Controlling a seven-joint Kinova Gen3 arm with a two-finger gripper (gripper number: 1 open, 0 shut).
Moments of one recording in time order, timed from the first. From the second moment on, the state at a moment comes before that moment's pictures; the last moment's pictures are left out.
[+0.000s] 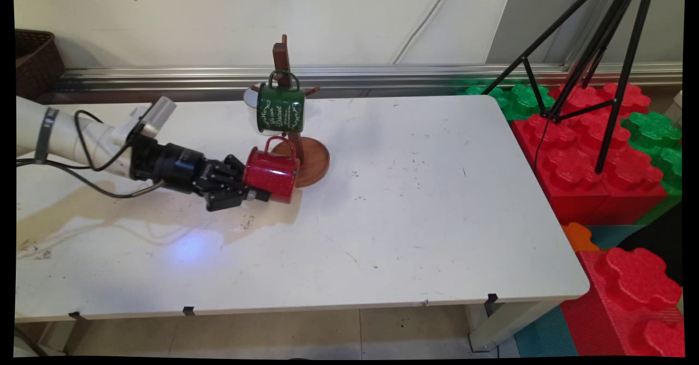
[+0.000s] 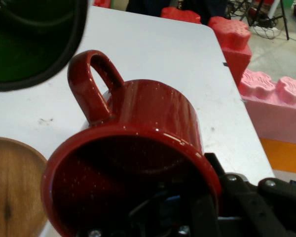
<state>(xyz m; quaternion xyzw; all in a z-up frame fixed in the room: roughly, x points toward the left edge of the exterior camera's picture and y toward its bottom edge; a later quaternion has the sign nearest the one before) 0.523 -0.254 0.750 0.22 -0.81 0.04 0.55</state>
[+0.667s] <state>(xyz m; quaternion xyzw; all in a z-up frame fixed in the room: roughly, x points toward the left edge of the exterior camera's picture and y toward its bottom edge) 0.553 -0.227 0.776 0.20 -0.82 0.04 0.53</state>
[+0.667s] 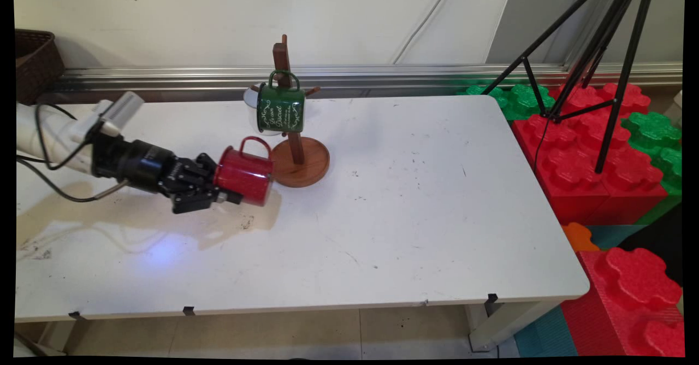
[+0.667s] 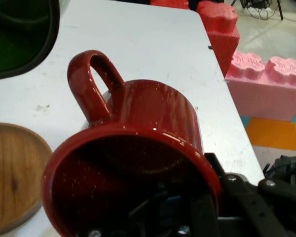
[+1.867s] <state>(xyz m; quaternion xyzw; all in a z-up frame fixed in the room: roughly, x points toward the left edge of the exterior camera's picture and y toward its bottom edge) 0.639 -0.195 0.824 0.17 -0.89 0.09 0.42</state>
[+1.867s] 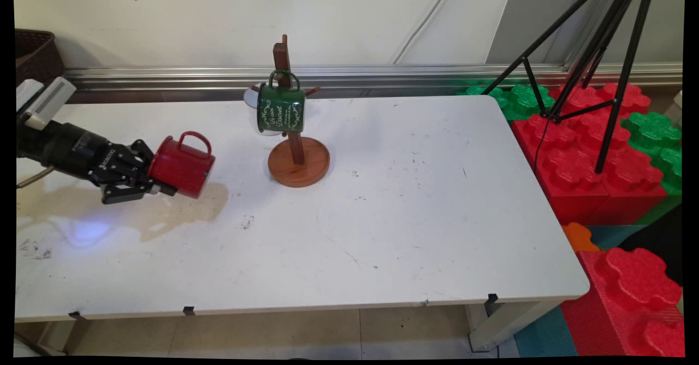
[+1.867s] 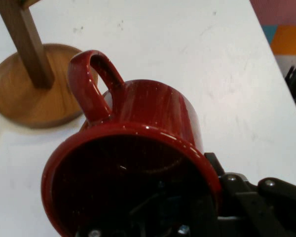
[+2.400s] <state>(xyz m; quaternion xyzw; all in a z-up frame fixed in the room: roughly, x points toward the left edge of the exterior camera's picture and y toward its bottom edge) 0.655 -0.194 0.825 0.15 -0.92 0.11 0.36</state>
